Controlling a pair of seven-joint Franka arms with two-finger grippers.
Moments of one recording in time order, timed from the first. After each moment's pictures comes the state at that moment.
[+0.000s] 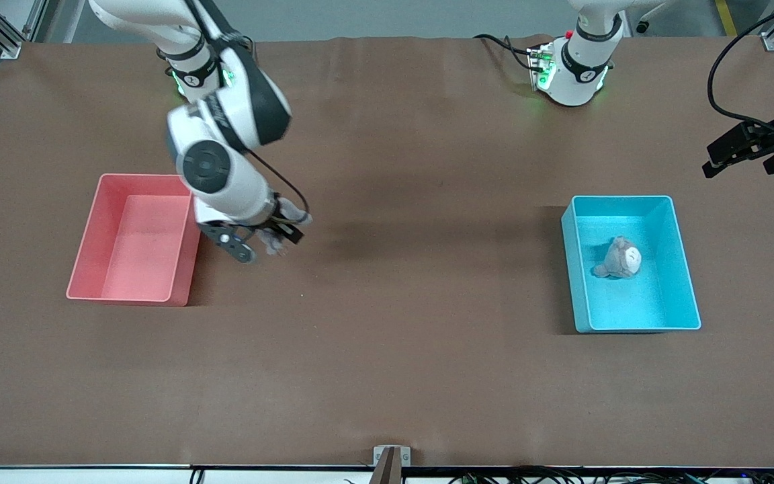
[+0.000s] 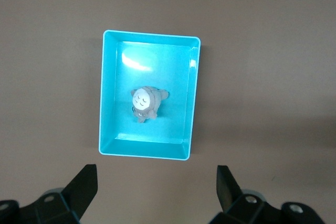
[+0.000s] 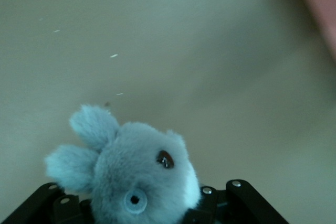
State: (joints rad) left arm 0.13 -0.05 -0.15 -1.58 -0.03 1.58 -0.08; right arm 0.61 0.40 -0.09 -1.75 0.12 2.04 1.20
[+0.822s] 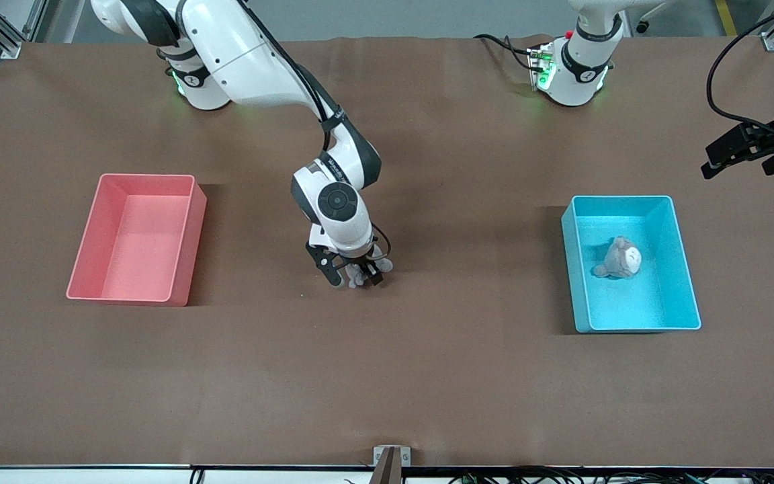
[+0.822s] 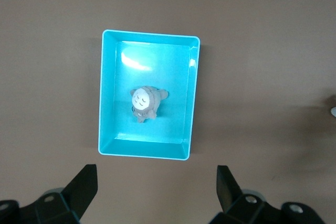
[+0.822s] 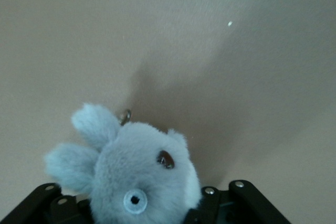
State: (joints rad) left arm 0.13 -0.04 -0.15 -1.58 -0.03 1.58 -0.08; right arm 0.77 0.80 -0.09 -1.53 0.12 2.40 1.57
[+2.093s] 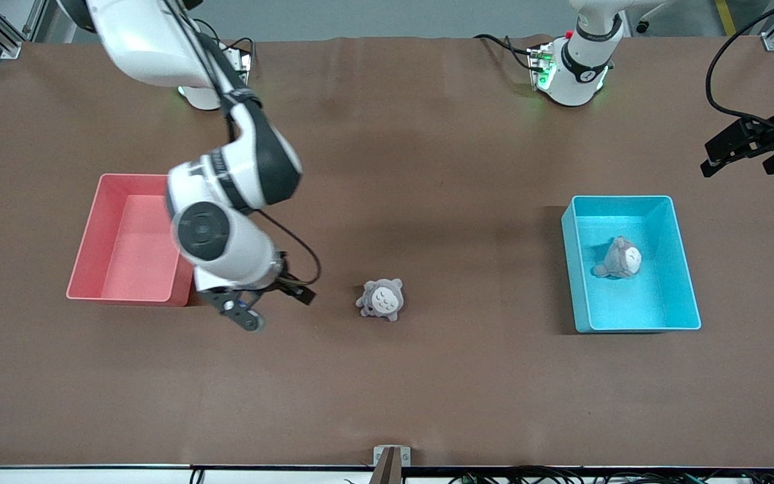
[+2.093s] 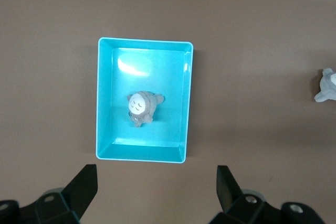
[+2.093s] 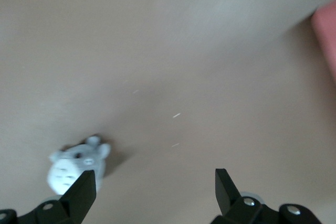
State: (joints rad) left arm 0.12 -0.04 -0.17 -1.55 -0.03 1.58 -0.08; right arm 0.46 0.63 -0.11 -1.19 0.14 1.76 0.83
